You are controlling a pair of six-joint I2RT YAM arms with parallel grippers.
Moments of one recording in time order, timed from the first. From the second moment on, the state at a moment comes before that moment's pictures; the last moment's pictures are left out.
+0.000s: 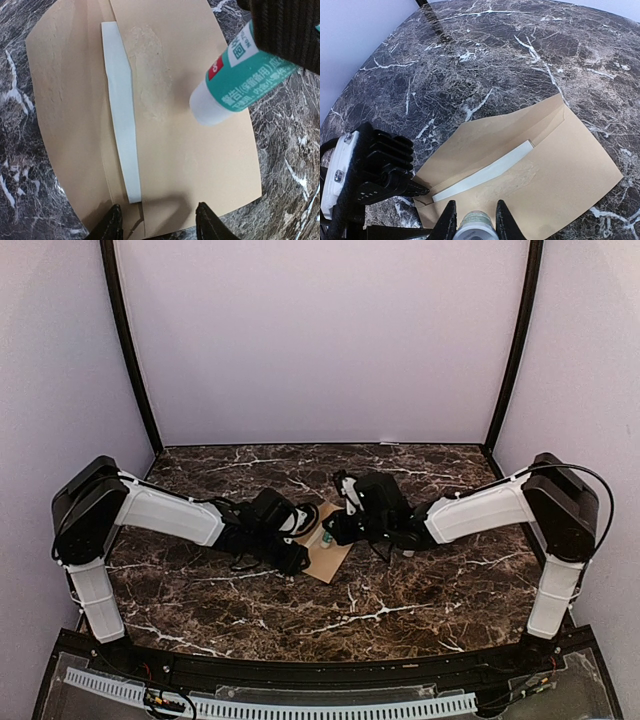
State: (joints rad) left arm -0.86 1.84 1.03 -0.14 0.03 -0.24; right arm 0.90 1.84 1.04 0.23 0.05 0.41
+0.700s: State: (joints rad) left arm -0.86 1.86 1.02 -0.13 -0.01 -0.23; right arm 0.90 1.93 1.10 0.28 0.04 0.42
